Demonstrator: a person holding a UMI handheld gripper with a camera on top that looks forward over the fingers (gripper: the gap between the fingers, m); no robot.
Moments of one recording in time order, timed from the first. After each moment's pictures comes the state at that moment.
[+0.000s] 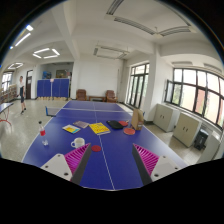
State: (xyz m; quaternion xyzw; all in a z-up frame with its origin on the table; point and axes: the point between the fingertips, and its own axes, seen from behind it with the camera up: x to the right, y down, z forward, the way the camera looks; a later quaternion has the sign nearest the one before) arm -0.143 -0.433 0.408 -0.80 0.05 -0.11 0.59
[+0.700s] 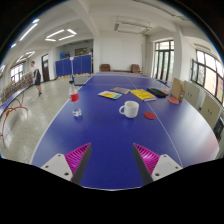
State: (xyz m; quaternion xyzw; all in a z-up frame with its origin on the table) arm -0.414 -0.338 0.155 -0.88 -0.01 -0.01 0.48
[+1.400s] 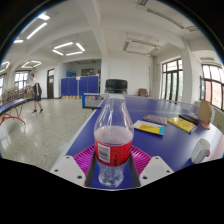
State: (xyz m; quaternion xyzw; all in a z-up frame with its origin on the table) arm -0.657 0.060 0.095 -0.80 -0.03 0.00 0.60
